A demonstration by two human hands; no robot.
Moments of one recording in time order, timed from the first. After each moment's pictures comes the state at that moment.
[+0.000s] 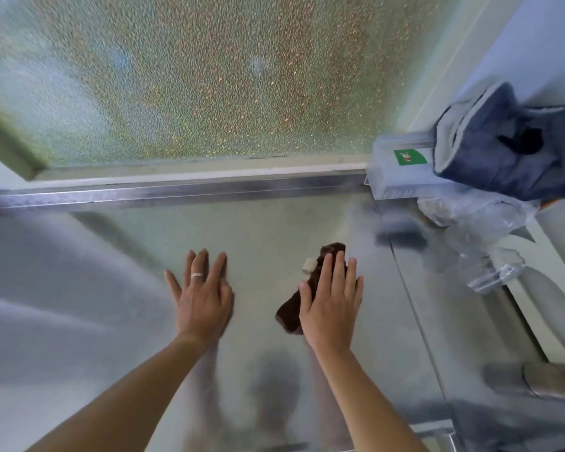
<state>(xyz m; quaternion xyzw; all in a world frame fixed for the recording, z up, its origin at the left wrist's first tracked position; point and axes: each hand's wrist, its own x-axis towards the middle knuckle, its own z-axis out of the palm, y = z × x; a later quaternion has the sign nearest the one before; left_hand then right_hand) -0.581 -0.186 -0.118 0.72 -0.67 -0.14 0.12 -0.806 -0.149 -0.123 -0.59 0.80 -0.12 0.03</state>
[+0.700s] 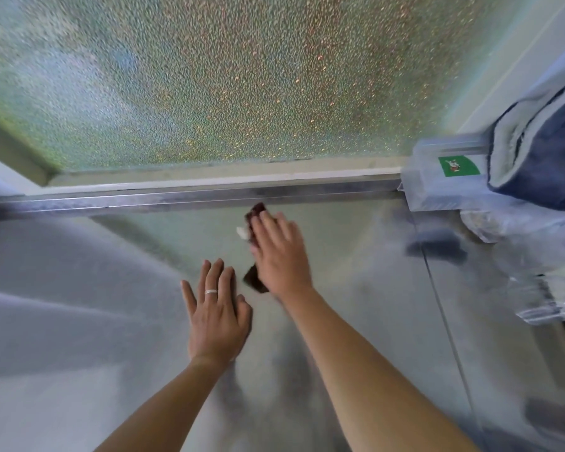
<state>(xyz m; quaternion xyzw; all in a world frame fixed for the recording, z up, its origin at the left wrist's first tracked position) -0.584 -0.190 -0.122 0.73 -0.67 -0.11 0.12 -0.728 -0.291 -0.127 -0.78 0.60 -0.15 0.06</state>
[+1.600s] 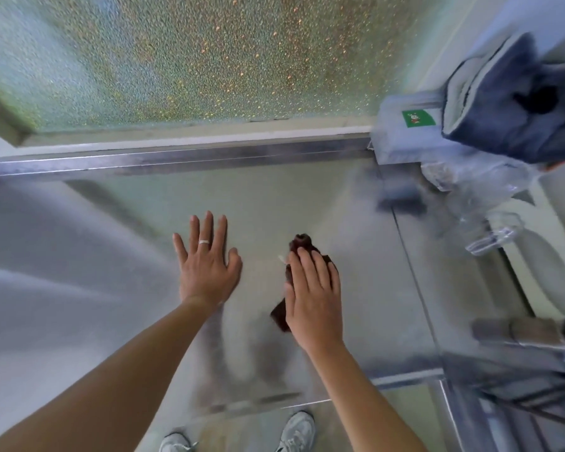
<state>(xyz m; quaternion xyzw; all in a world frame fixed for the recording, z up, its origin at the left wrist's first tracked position) -0.578 -0.186 -0.117 0.69 -0.71 -0.14 0.06 -0.778 -0.094 -0.111 -0.70 0.71 -0.09 0.05</state>
